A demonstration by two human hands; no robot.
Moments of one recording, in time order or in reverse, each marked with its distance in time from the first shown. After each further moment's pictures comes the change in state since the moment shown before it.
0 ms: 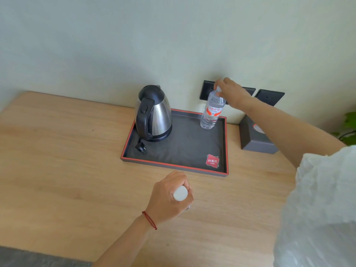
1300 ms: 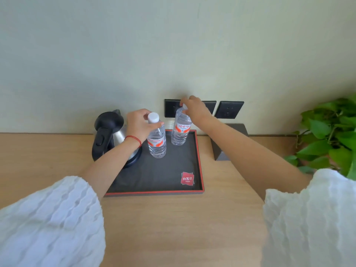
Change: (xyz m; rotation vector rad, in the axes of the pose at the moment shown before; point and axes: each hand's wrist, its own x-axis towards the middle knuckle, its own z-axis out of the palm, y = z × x) left_hand 0.249 -0.041 -0.002 0.127 0.173 -0.219; right_hand 0.013 0.016 0.020 0.186 0.089 0.209
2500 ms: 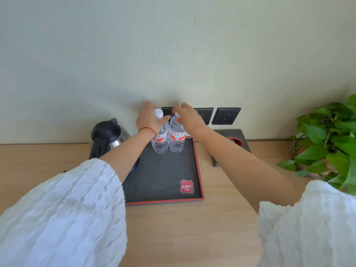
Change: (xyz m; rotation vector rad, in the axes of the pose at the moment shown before) left_hand 0.047 0.020 0.037 0.323 -0.052 -0.042; right_hand -0.003 -0.017 0.001 0.011 0.009 -0.039
